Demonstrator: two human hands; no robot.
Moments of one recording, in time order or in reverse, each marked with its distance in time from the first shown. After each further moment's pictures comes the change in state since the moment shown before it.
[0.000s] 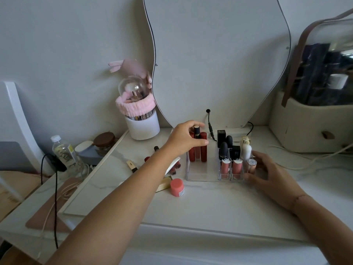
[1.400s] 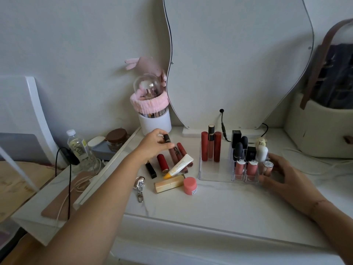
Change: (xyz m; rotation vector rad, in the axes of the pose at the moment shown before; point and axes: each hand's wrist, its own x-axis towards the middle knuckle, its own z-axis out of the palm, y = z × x) left_hand -0.030 -0.092 -0.089 -0.134 0.065 -0.308; right_hand -0.002 -0.004 -0.001 -0.013 -0.015 0.008
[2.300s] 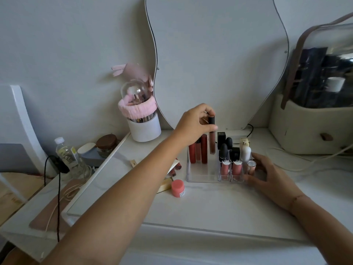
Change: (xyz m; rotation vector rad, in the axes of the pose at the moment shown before) left_hand -0.005 0.133 0.107 0.160 -0.064 0.462; right_hand 0.002 0.004 0.002 0.049 0.008 -0.019
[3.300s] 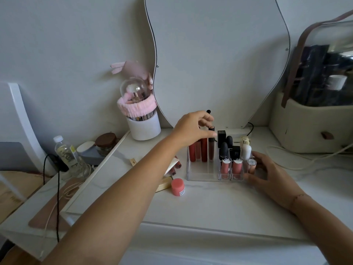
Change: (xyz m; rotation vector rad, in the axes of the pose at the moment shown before) left_hand -0.006 -0.007 -0.004 0.137 -0.089 -0.048; right_hand 0.000 0.001 -0.001 -0.037 -0.002 -0.004
